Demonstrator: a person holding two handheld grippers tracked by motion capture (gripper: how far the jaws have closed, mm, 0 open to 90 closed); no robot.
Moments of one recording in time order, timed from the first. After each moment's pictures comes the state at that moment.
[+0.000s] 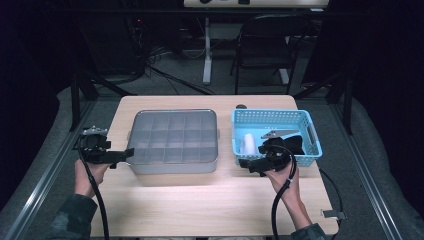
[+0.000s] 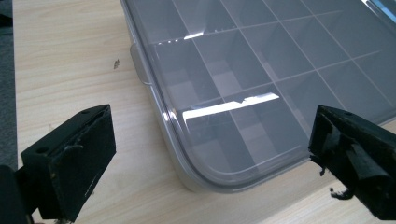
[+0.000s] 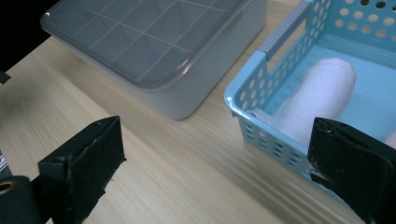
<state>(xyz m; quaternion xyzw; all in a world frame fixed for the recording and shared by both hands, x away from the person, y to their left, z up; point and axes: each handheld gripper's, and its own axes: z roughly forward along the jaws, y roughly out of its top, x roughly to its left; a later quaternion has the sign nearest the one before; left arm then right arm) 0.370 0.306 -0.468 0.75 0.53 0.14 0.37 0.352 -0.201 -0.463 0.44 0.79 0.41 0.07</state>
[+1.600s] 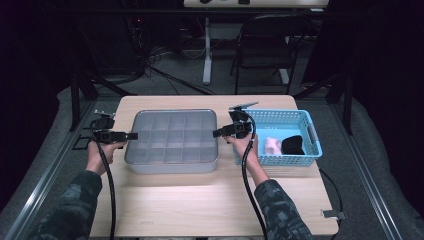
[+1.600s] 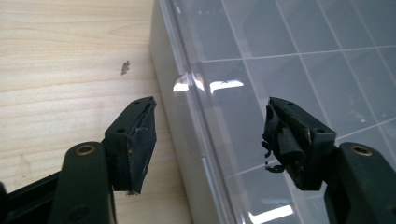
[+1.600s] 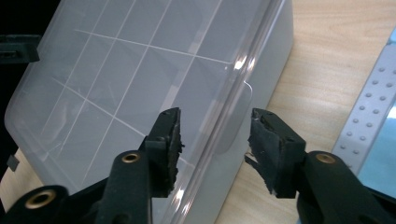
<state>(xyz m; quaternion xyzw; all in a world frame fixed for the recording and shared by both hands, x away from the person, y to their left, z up) 0.456 0.318 -0.501 0.72 0.60 0.06 0.35 0.483 -0.125 -0.500 0.55 0.74 0.38 -0.05</state>
